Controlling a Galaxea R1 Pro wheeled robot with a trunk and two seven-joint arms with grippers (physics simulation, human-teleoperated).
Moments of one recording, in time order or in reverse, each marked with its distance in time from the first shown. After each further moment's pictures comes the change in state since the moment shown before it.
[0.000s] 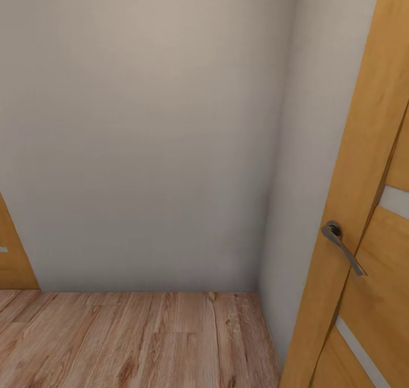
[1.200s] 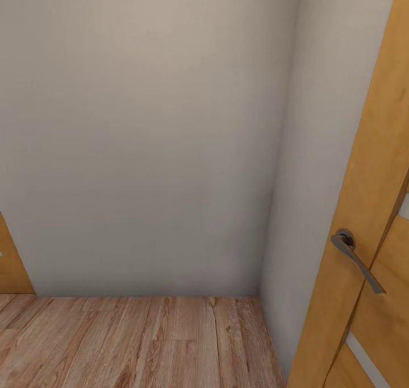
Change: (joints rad) left arm 0.000 0.000 0.000 0.000 0.000 0.000 0.000; right arm 0.000 0.000 0.000 0.000 0.000 0.001 0.000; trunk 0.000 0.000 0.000
